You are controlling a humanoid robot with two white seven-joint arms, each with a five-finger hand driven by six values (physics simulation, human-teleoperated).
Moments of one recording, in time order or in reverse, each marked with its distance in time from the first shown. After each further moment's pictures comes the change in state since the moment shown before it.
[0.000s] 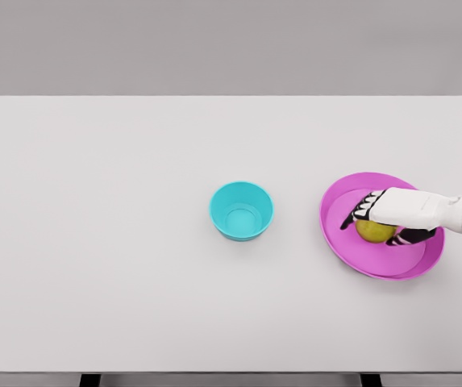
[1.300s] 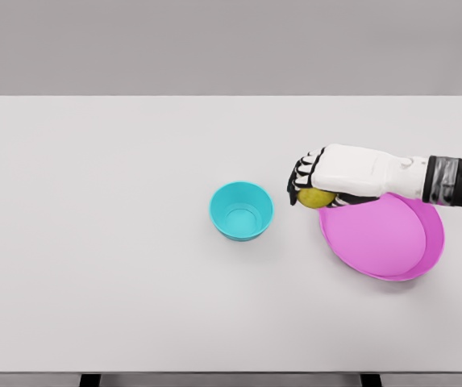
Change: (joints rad) left arm 0.000 0.000 0.000 0.000 0.000 0.000 0.000; right arm -0.141 0.153 -0.009 -0.176 -0.011 -0.001 0.001
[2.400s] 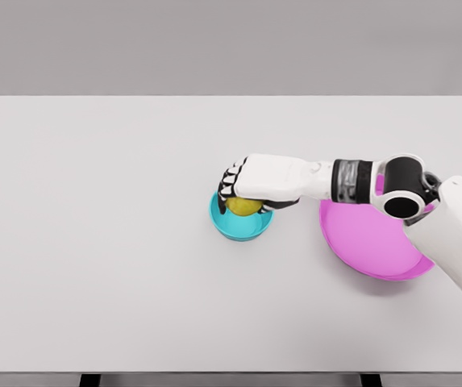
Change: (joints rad) left arm 0.000 0.000 0.000 0.000 0.000 0.000 0.000; right arm -0.098 0.288 0.140 0.142 0.153 0.000 0.000
